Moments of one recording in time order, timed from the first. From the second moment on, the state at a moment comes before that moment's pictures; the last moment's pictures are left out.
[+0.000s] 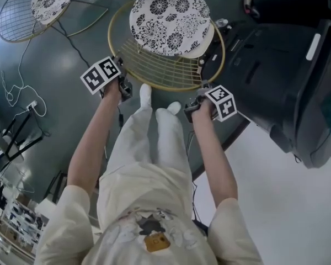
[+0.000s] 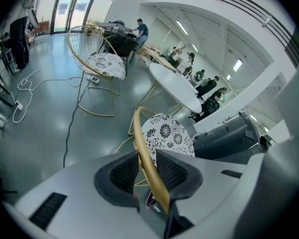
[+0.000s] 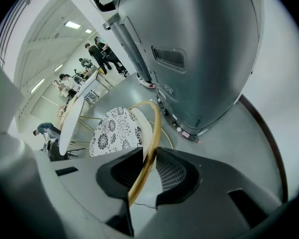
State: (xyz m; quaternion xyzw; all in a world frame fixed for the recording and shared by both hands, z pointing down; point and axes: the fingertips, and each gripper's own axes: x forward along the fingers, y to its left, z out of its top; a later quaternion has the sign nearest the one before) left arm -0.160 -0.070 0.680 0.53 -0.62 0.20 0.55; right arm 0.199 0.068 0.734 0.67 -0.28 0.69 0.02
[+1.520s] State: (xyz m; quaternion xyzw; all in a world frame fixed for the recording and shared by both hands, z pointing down) left arm -0.039 0.107 0.385 0.73 -0.53 0.19 0.39; right arm 0.106 0.090 0.414 0.53 -0.72 0.44 0.06
